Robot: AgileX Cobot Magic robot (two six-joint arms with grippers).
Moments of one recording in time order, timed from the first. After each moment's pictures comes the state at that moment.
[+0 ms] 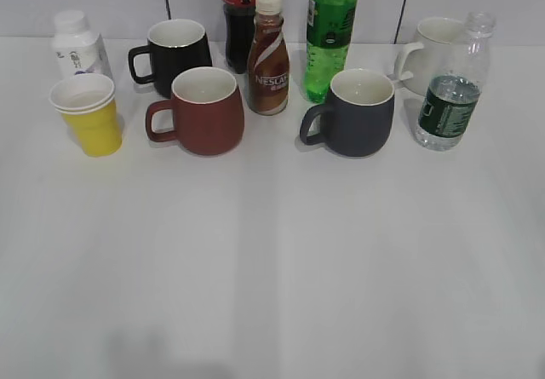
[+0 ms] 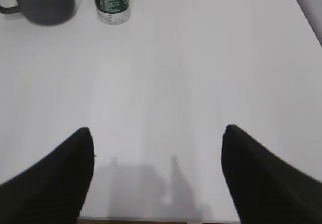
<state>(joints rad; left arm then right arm) -0.06 -0.01 -0.52 0.10 1.06 -0.04 0.03 -0.01 -0.51 0.00 1.04 -0.05</state>
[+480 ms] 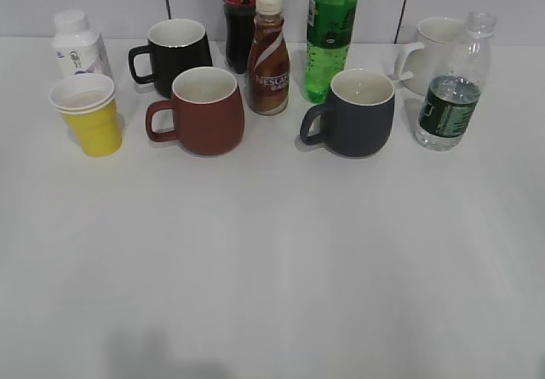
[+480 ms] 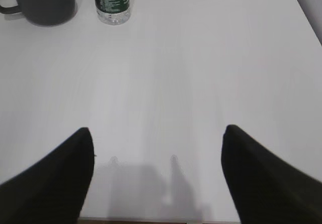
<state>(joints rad) -0.06 -0.01 -0.52 0.10 1.06 -0.04 0.03 -0.01 -0.51 0.00 1.04 -0.05</state>
